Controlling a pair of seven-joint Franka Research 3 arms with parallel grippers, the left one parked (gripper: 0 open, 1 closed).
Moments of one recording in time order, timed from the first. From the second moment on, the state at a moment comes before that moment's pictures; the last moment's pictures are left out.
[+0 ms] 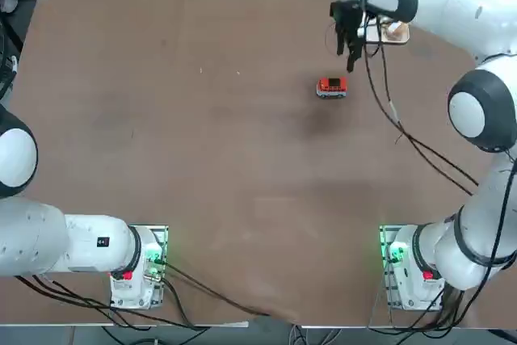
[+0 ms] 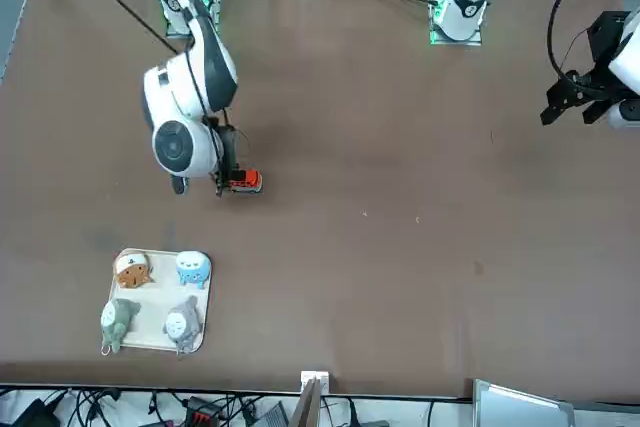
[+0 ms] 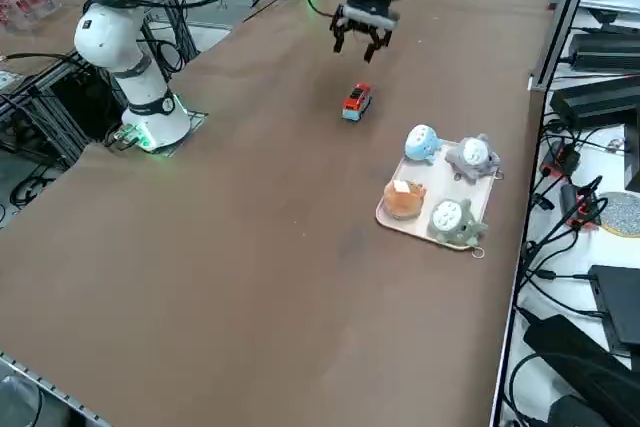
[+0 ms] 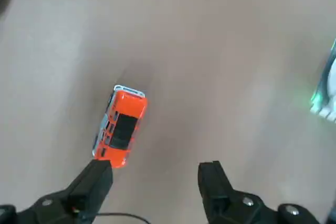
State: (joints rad) arm 0.46 0.44 -0.08 -1.56 0.10 1.63 1.55
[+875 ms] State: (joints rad) arm 0.39 0.29 -0.34 -1.40 0.09 1.38 0.50
